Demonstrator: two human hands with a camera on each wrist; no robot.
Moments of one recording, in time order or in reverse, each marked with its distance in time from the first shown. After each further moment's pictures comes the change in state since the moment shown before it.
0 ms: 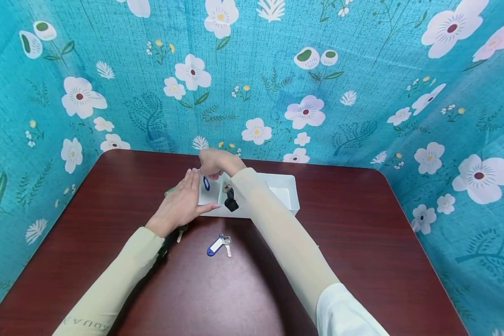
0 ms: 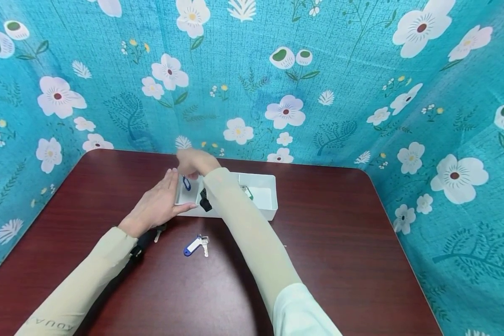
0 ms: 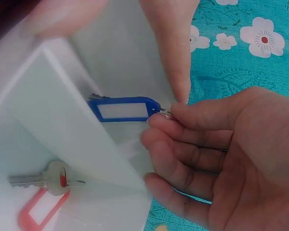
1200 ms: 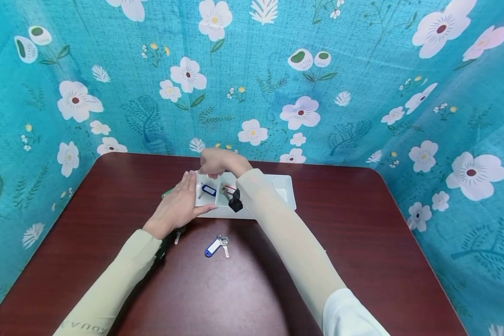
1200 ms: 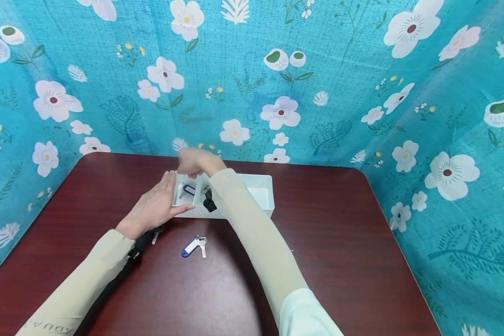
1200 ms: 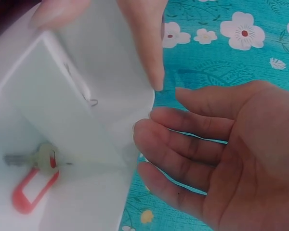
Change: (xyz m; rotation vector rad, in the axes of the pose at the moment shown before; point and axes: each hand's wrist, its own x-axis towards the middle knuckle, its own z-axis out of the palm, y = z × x) left_hand -0.001 0.001 0.000 -0.053 0.006 -0.014; right_hand -0.028 0.009 -0.013 0.066 -0.022 -0.073
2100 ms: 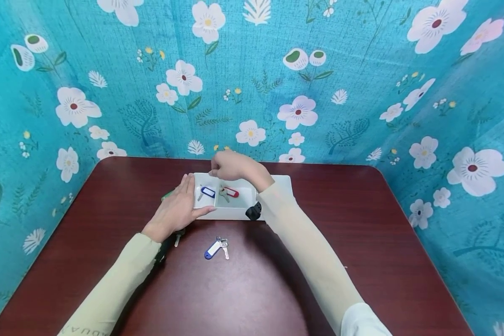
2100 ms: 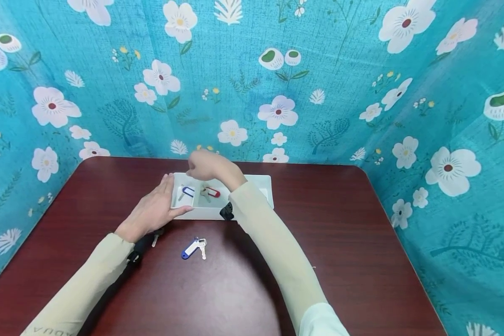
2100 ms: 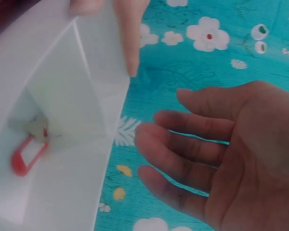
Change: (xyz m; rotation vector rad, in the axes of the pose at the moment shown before) left_hand 0.000 0.000 0.001 -0.036 0.008 -0.029; right_hand -0.054 0.016 0.005 -0.057 0.205 -0.081
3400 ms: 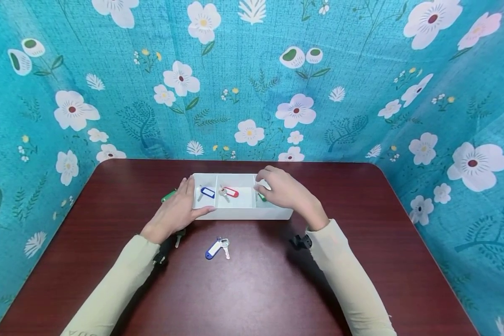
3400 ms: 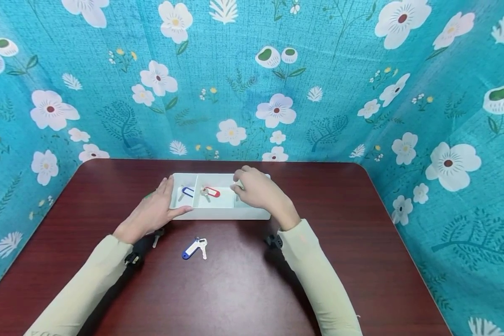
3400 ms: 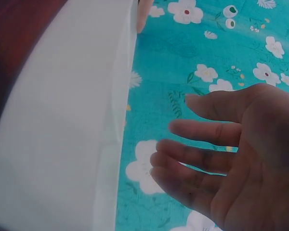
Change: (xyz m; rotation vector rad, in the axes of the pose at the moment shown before) left_hand -0.002 0.005 -0.003 -0.065 -0.037 -0.010; right_hand -0.117 0.066 0.034 -0.034 0.299 0.073
